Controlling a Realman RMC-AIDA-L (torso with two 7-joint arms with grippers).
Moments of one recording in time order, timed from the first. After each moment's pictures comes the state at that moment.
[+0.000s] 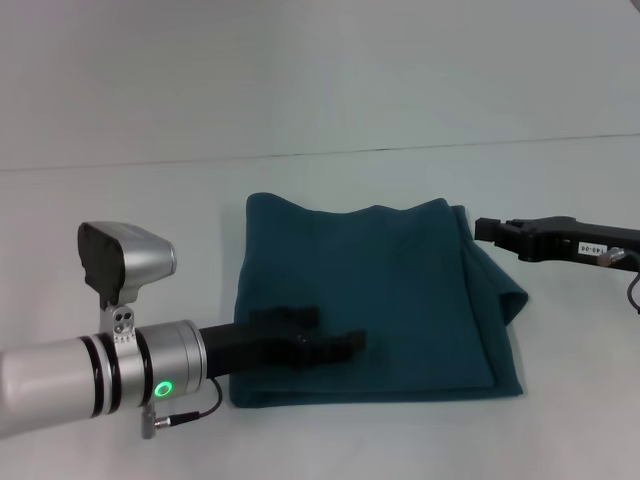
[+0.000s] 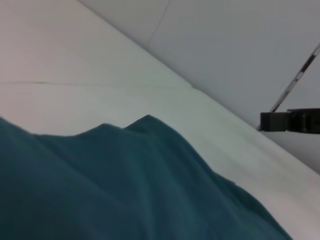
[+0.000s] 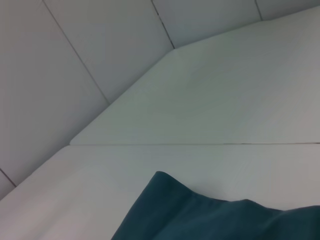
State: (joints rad) left arm -0.65 -2.18 1.11 0.38 1.65 1.04 -1.54; right arm 0.56 2.02 -0.61 -0.61 -2.00 -1.31 1.74
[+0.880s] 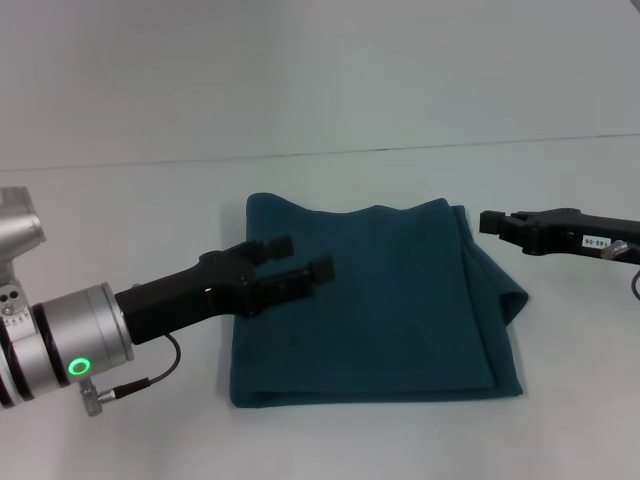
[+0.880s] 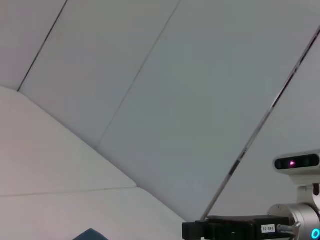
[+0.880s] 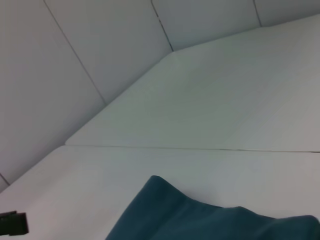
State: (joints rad) left arm -0.52 -2.16 0.94 0.57 1.58 1.39 -1.55; right arm 0.57 2.01 -0.61 -0.61 -2.00 -1.29 1.73
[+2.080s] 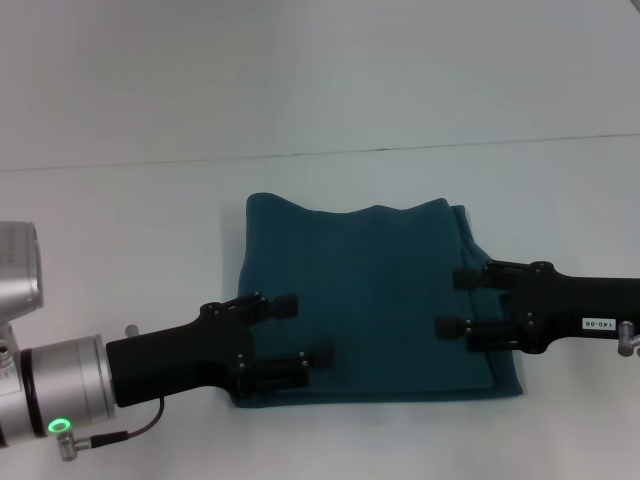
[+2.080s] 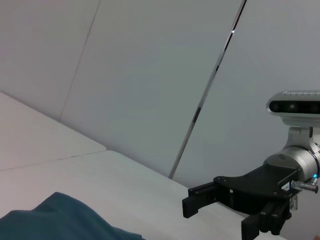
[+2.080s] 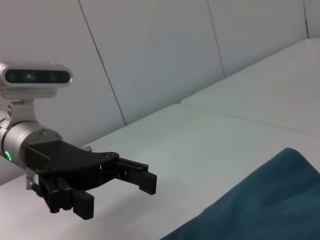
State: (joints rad) left arm -0.47 -2.16 0.93 0.62 1.73 1.51 -1.41; right arm 0.48 2.05 -0.69 -0.74 -2.00 -1.61 1.49
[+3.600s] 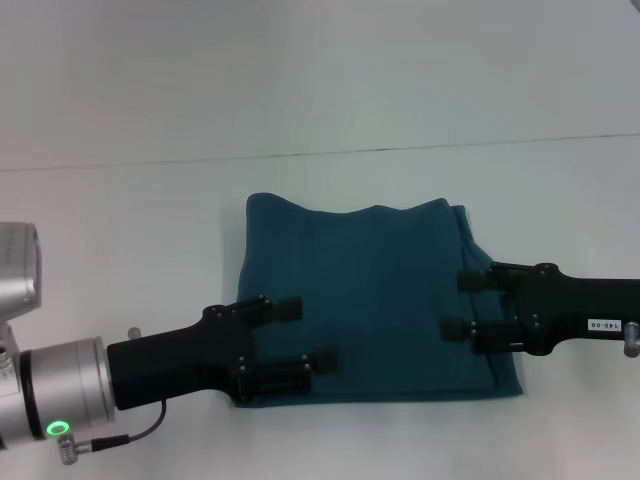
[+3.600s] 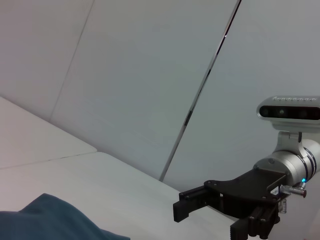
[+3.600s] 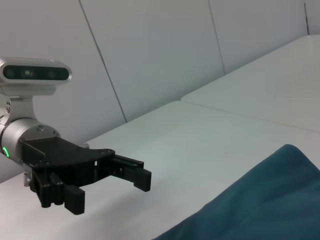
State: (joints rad) left arm -0.47 -2.16 0.92 0.62 1.73 1.53 -1.42; right arm 0.48 2.04 -0.69 -0.74 -2.00 -1.62 1.50
